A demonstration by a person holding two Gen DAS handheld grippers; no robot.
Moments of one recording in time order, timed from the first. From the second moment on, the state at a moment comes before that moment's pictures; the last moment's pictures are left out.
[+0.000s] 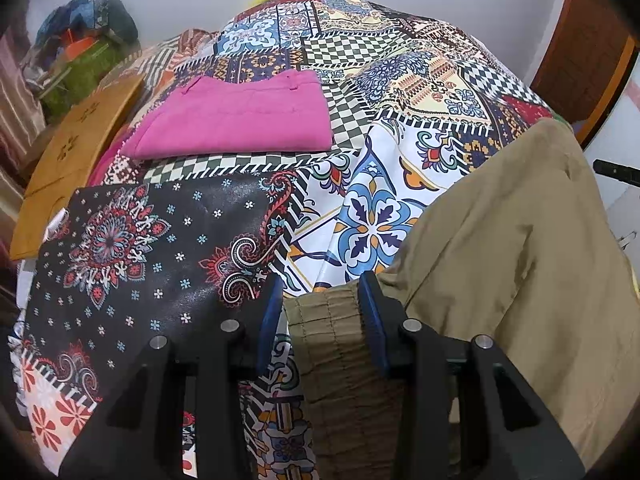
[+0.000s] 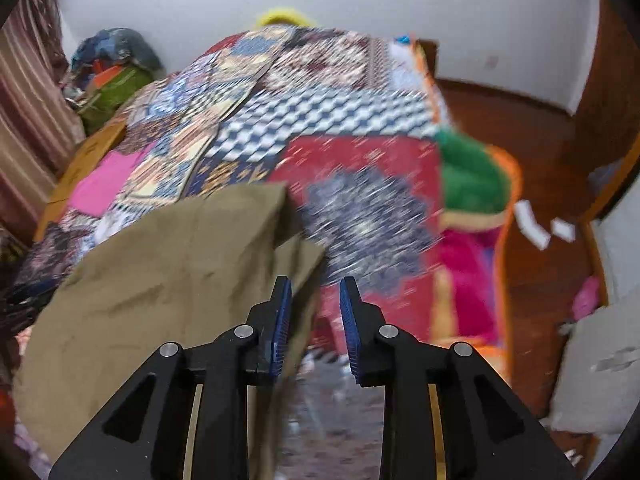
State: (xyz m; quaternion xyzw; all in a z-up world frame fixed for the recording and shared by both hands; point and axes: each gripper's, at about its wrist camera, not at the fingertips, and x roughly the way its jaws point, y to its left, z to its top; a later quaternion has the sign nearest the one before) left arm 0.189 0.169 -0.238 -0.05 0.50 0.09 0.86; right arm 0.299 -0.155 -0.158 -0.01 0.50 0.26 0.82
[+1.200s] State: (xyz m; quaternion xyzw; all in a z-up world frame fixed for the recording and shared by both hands) left arm 0.149 0.190 -0.207 -0.07 0.49 0.14 0.86; right arm 0.250 -0.150 -0.115 -0.09 0.47 0.25 0.84
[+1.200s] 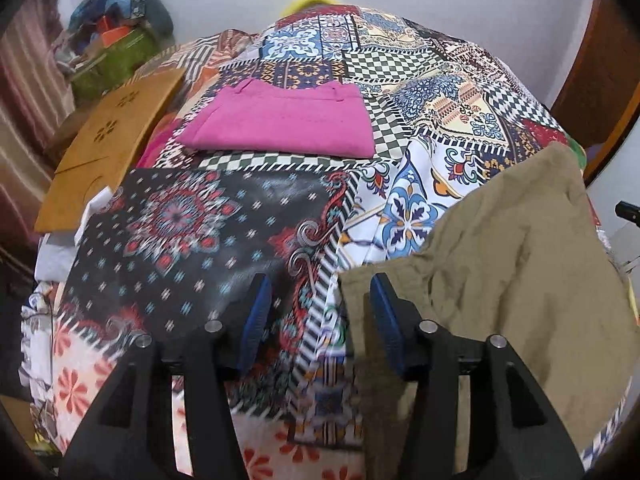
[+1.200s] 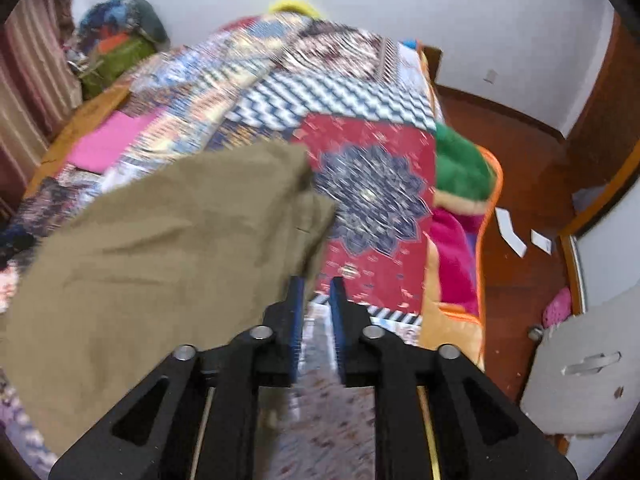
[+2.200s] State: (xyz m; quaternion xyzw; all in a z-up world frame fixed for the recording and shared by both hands) left arm 0.108 0.156 -0.224 -0.08 0.49 0.08 0.87; right arm 0.175 -0.075 -0.165 -0.20 0.52 0.30 0.77
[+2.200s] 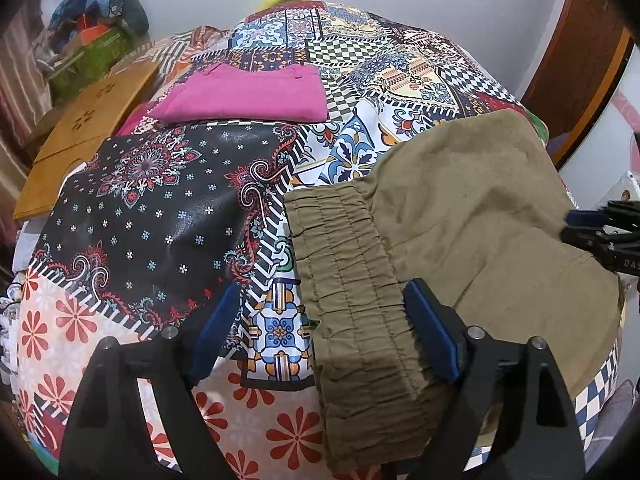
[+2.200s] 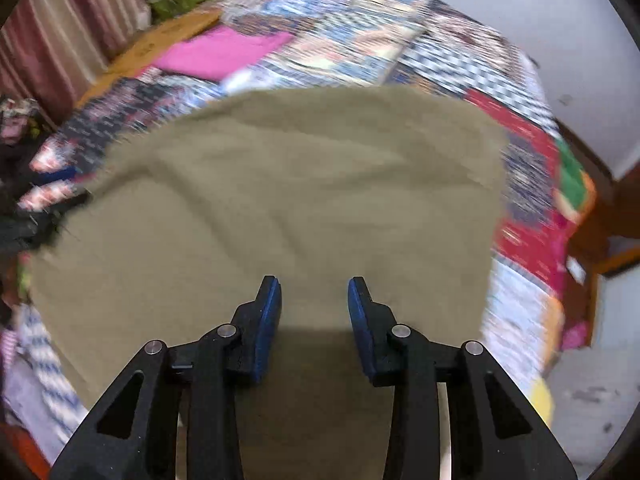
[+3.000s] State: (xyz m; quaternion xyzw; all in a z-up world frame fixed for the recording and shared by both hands) left arm 0.028 0.152 -0.177 -0.26 0.47 0.09 0.84; right arm 0.110 -0.100 -0.085 -0.12 0.42 0.33 0.84
